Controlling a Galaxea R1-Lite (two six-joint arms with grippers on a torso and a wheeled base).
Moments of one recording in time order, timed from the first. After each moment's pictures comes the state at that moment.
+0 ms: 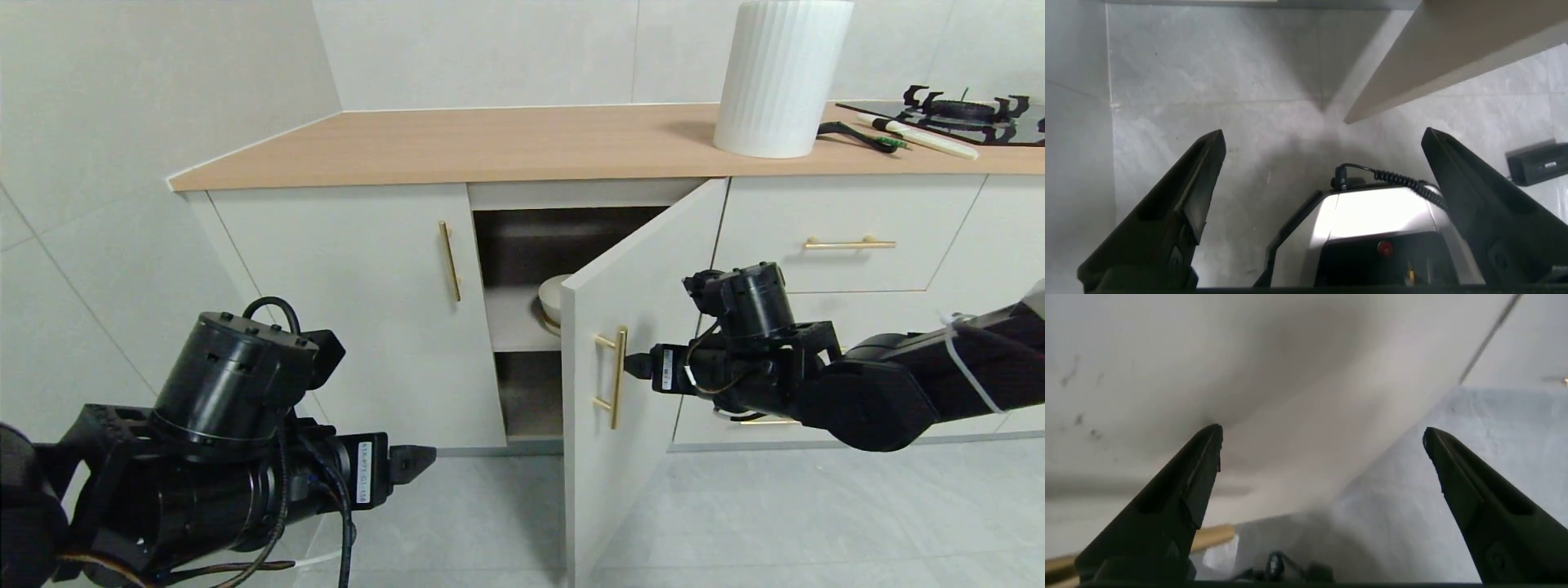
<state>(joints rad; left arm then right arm) -0.56 1.49 -0.73 0.03 0.24 -0.47 0.57 1.97 -1.09 -0.36 -0.15 0.41</state>
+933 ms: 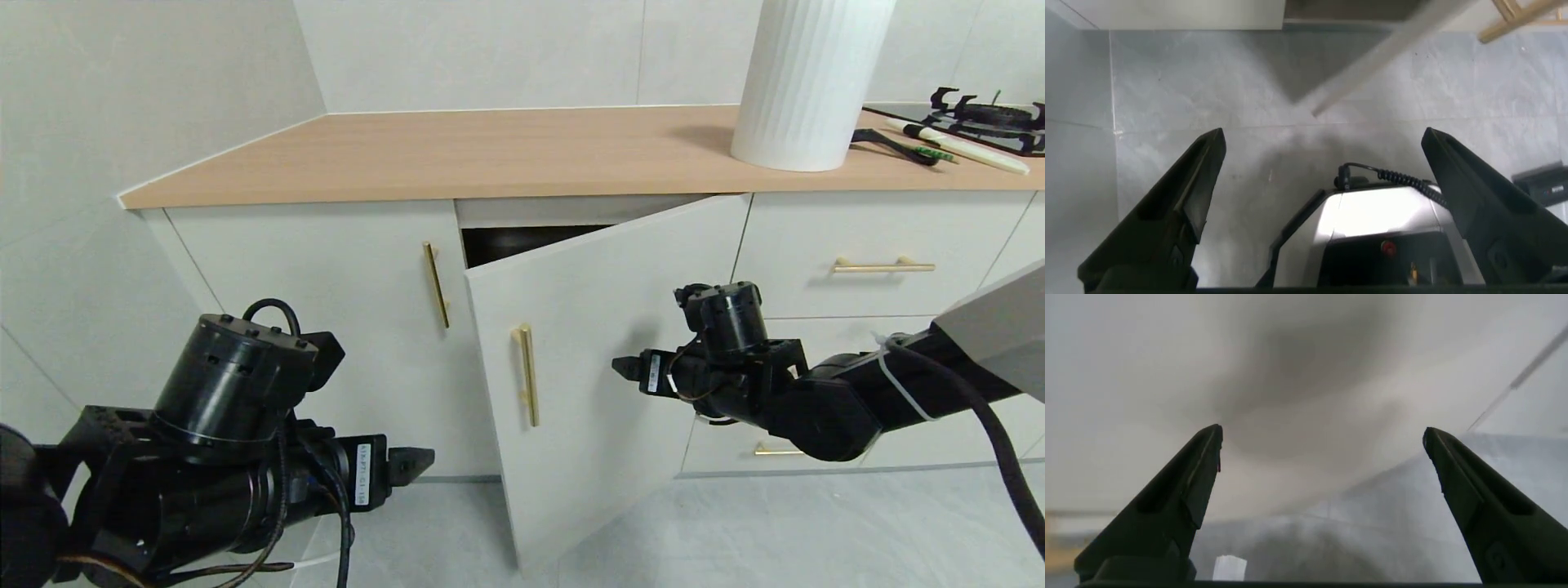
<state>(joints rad) -0.56 1.49 -0.72 0.03 0.24 -0.47 0.57 2.06 -1.09 -0.48 -0.18 0.45</state>
